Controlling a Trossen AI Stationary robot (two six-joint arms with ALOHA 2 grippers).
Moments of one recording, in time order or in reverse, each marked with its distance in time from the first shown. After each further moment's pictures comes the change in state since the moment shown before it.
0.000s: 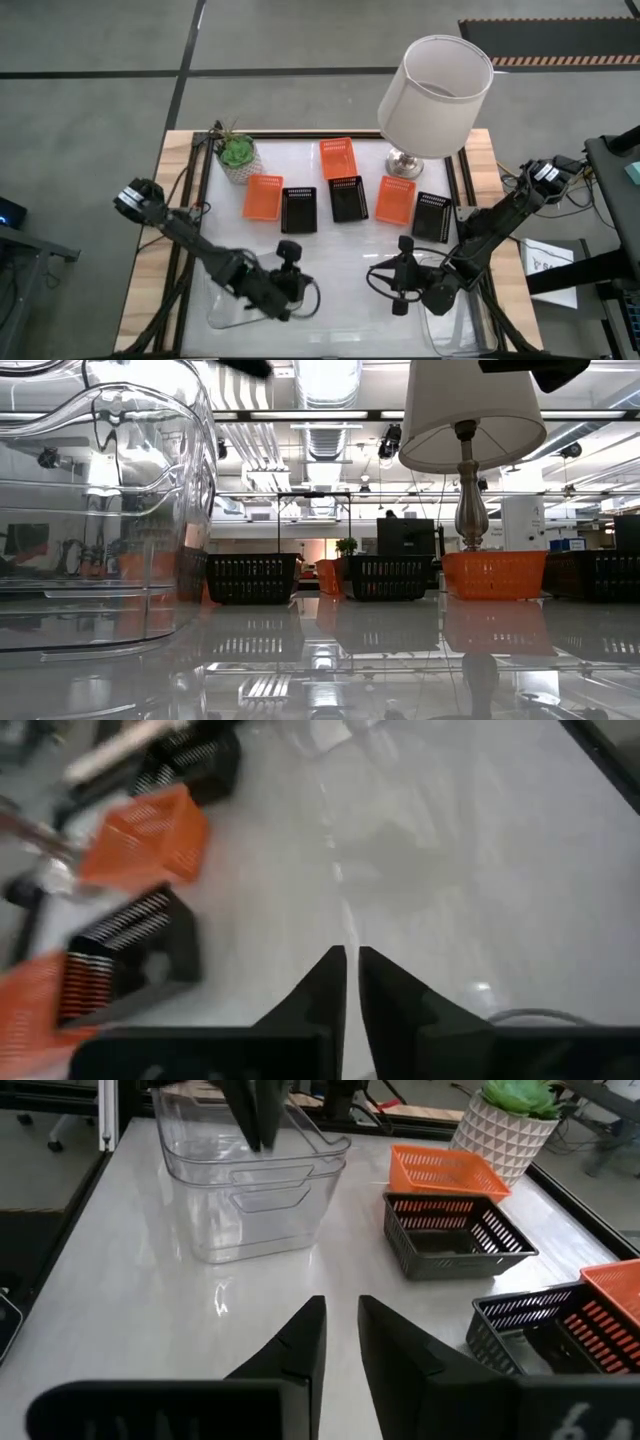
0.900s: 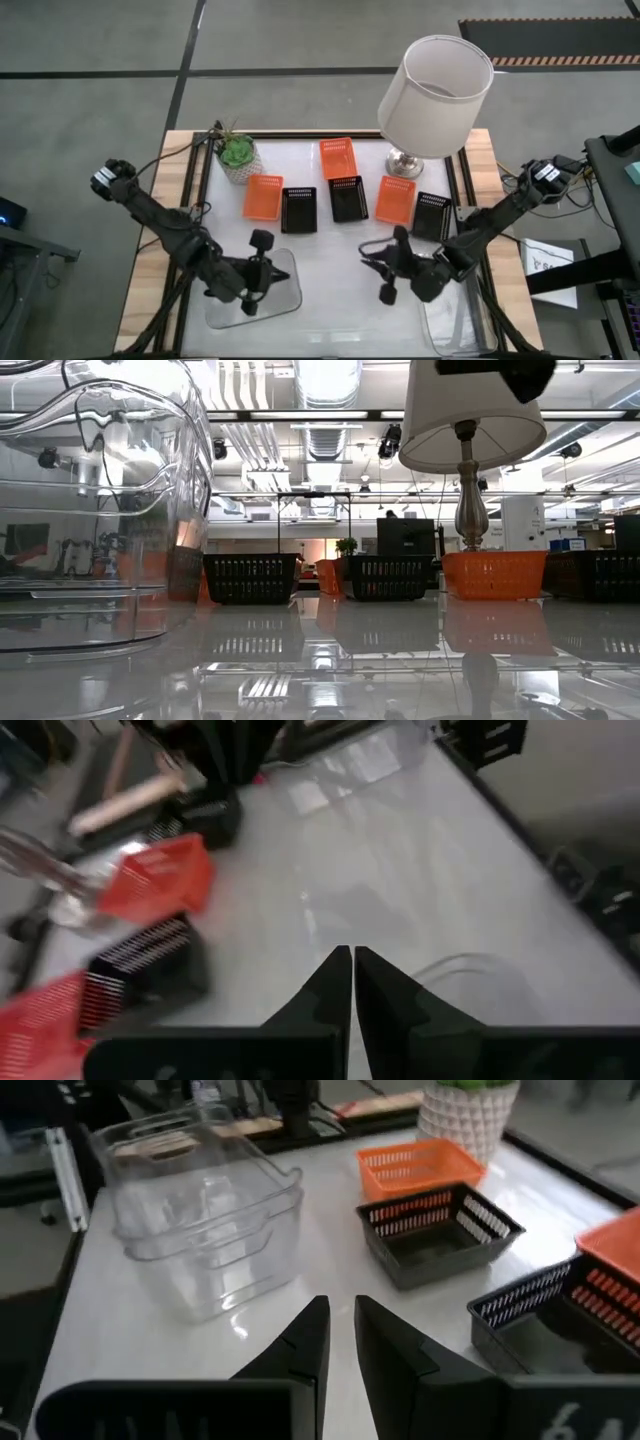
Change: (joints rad) left arm -0.075 -0.321 -0.136 -0.013 -0.007 0.046; right arm -0.119 0.000 0.054 -0.005 -0.039 0.157
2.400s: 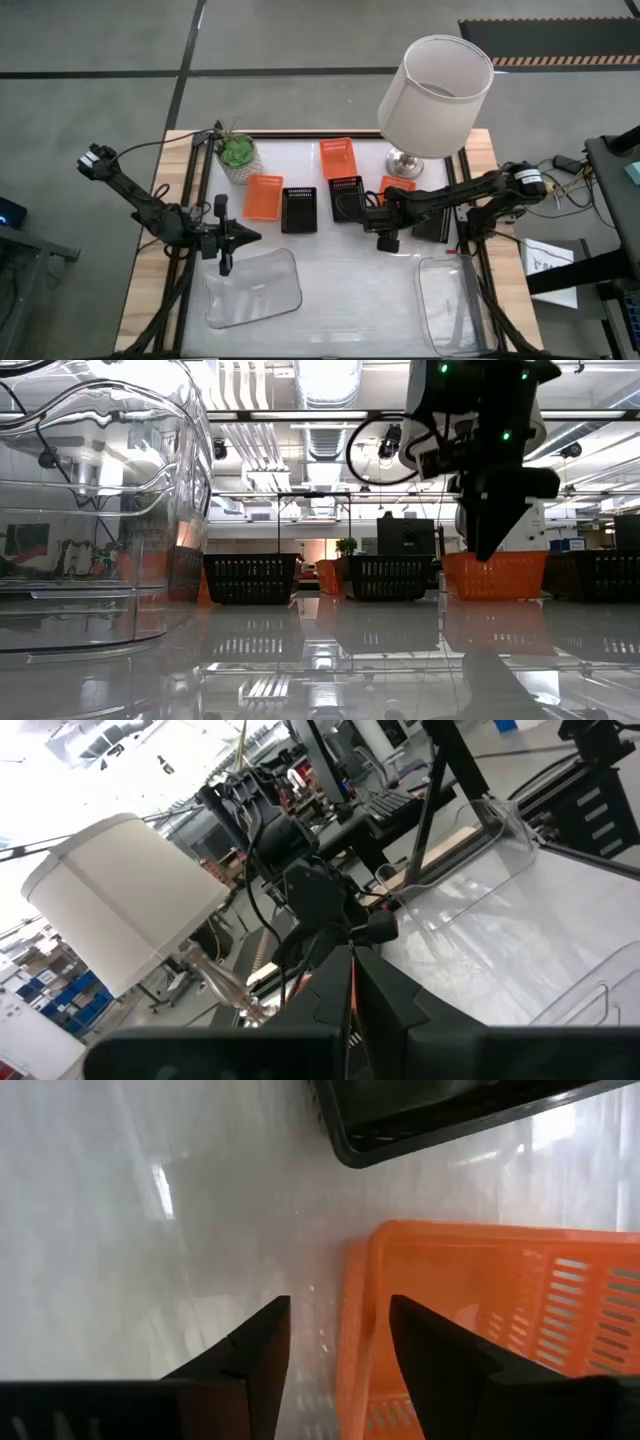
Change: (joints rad) left arm 0.023 -0.612 -0.626 0.682 -0.098 0.632; right arm -0.562 0.191 0.102 -0.743 -0.556 -0.331
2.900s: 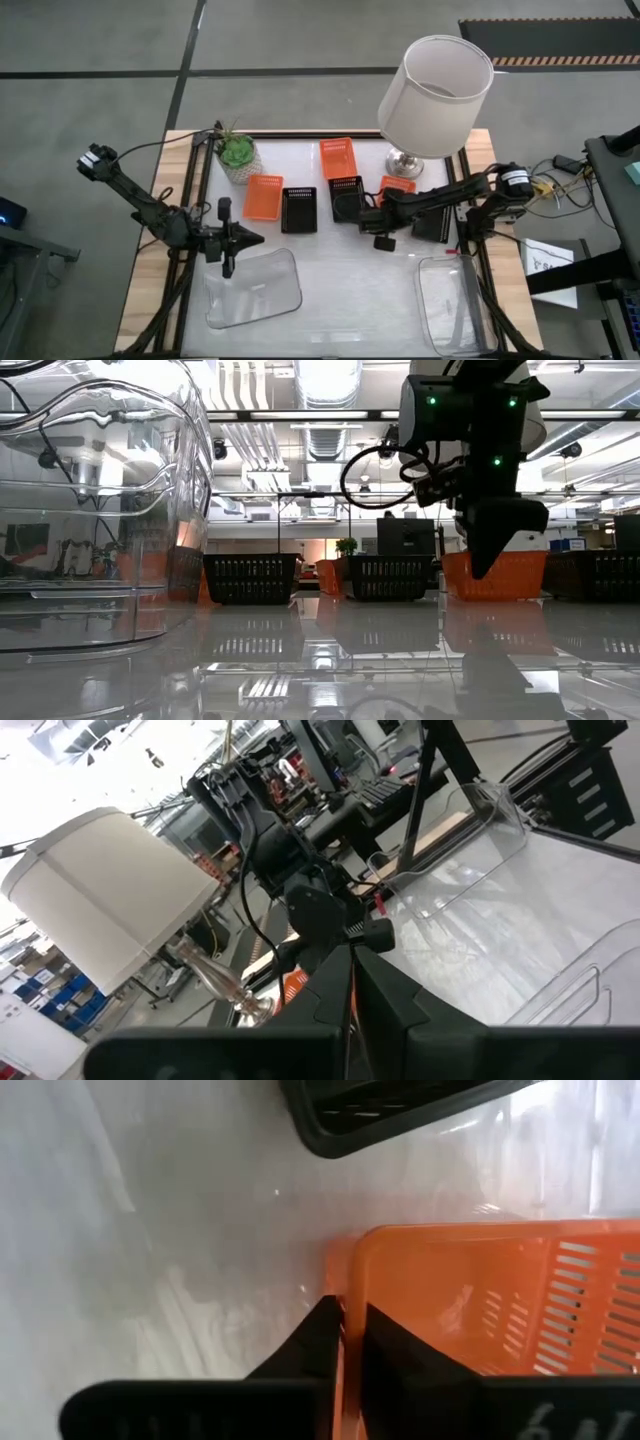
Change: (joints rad) left arm -0.001 0.039 0.000 0.000 -0.002 -0.002; right arm -0.016 0.083 0.001 0.006 0.043 0.042
